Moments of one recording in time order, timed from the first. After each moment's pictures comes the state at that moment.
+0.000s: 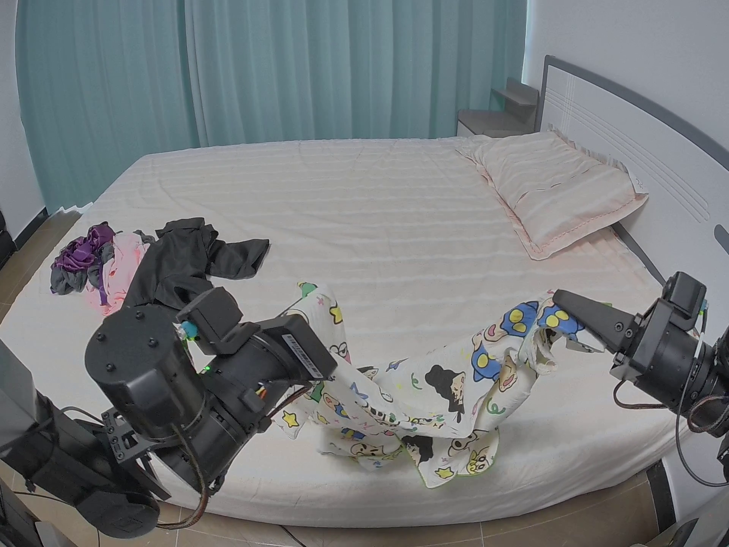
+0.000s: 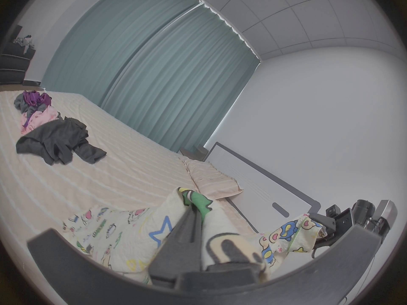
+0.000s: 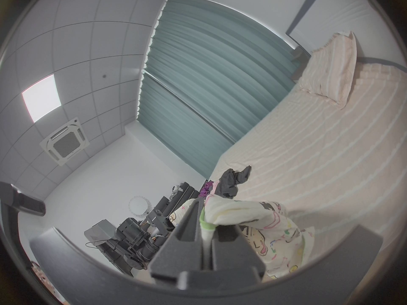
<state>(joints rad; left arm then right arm) -0.81 1.75 -0.45 -1.37 0.35 -0.53 0.60 1.35 -0.29 -1.14 0.14 0.81</state>
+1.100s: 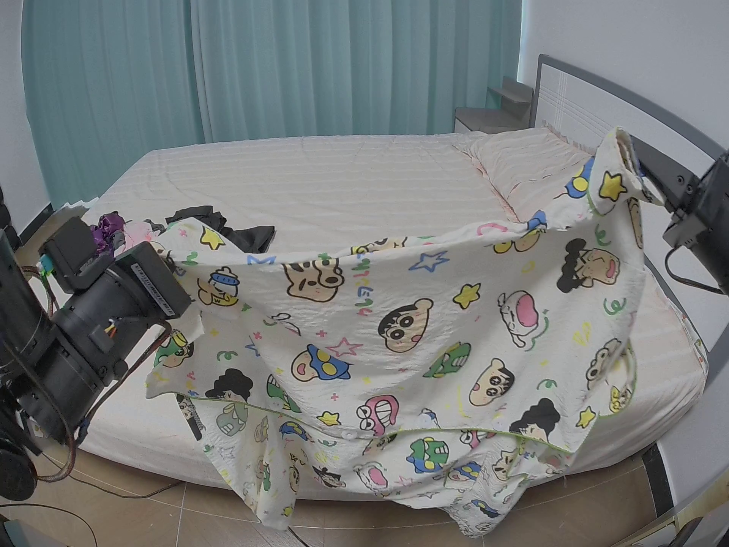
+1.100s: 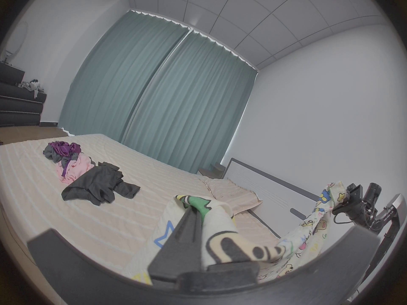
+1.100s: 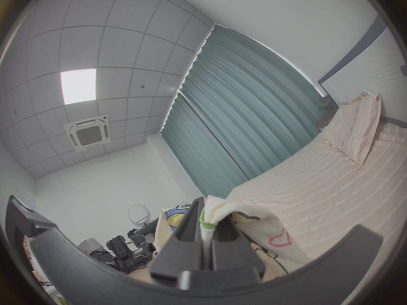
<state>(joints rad) -0.63 1.33 -0.49 -0.97 0.35 -0.36 0.38 1.28 -0.62 -1.01 0.30 0.70</state>
